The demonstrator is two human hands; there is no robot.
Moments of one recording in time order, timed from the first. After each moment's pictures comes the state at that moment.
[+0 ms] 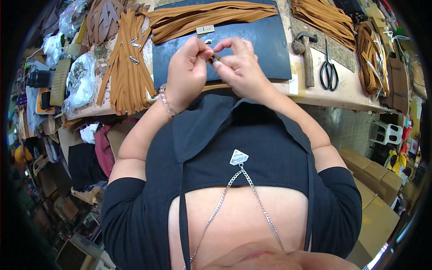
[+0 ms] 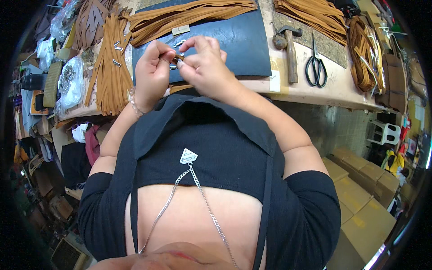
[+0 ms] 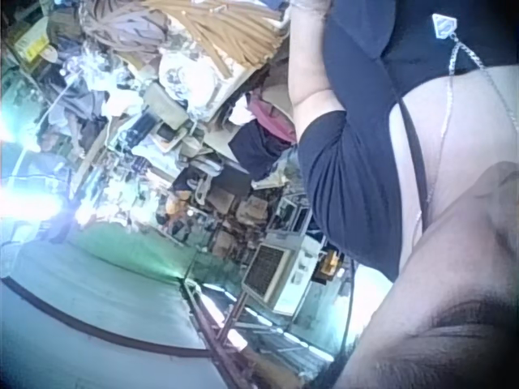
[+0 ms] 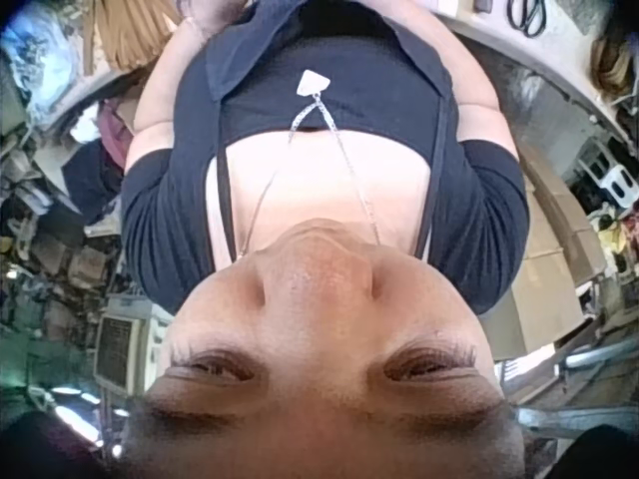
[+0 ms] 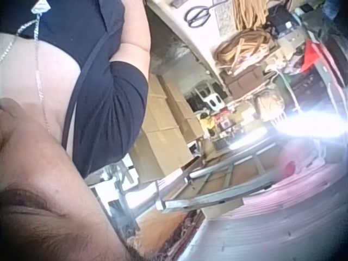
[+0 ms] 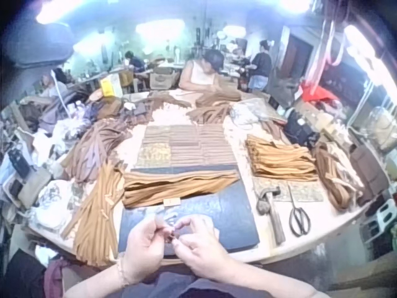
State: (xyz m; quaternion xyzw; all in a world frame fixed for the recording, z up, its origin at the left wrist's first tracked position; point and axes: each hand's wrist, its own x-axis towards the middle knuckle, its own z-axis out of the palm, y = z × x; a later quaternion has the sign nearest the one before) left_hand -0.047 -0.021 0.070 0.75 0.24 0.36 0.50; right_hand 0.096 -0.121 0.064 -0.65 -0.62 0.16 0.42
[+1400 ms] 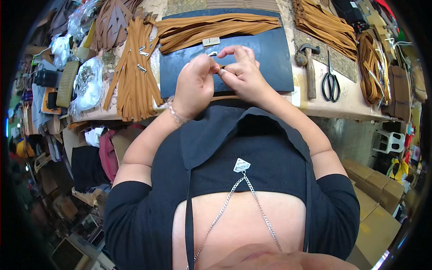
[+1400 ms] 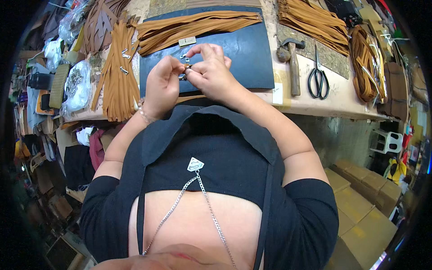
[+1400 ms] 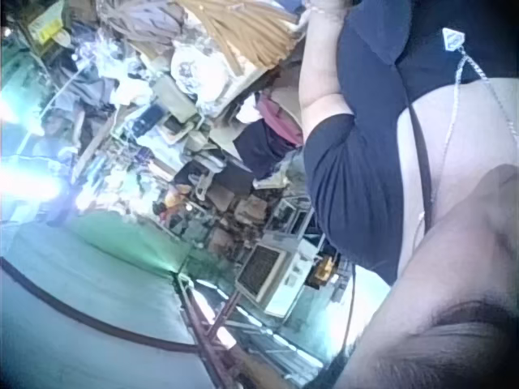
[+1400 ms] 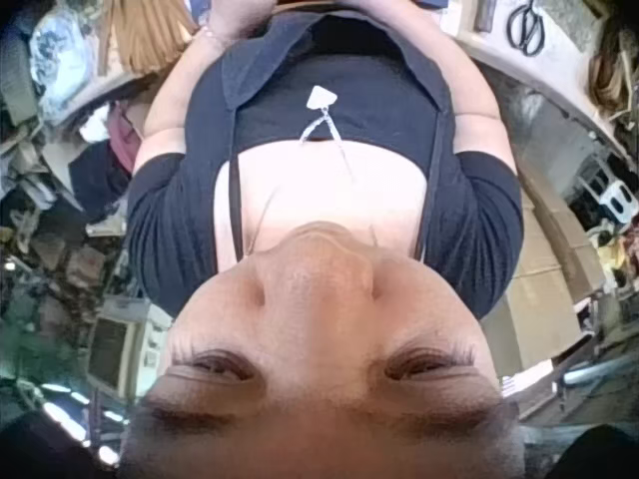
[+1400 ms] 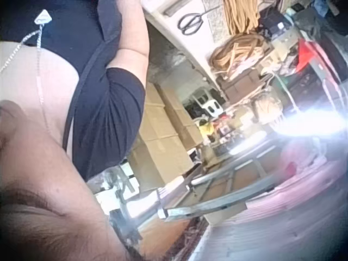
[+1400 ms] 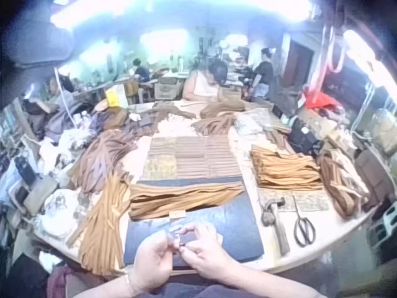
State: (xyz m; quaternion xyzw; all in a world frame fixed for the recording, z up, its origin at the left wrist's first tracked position) left_hand -0.048 -0.023 0.064 0.81 0.20 0.37 0.41; right_hand 0.106 -0.110 0.060 -0.66 -0.63 0.18 0.37
